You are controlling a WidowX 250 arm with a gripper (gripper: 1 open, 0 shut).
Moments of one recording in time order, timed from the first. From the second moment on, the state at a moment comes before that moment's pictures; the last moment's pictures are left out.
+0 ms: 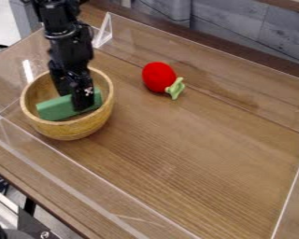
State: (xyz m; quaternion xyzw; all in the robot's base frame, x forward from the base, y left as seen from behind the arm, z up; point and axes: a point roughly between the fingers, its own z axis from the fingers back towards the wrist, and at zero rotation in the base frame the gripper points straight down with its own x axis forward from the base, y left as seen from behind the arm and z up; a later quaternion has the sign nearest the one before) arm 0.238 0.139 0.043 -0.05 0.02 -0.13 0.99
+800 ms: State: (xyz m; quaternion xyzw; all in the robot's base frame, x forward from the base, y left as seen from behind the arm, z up) arm 0.242 0.136 0.044 -0.07 0.02 -0.10 0.99
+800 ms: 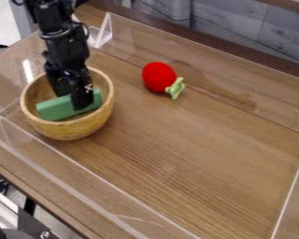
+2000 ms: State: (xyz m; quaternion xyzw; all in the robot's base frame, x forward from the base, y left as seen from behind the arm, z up) arm 0.271 0.136 0.029 -0.06 0.01 -0.09 0.99
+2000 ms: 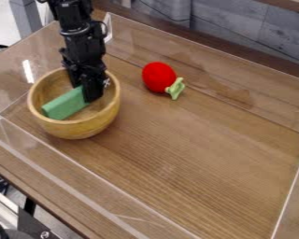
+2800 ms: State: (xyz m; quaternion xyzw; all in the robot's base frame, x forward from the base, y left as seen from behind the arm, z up) arm 0.270 0.145 0.024 -0.04 0.02 -0.05 1.00
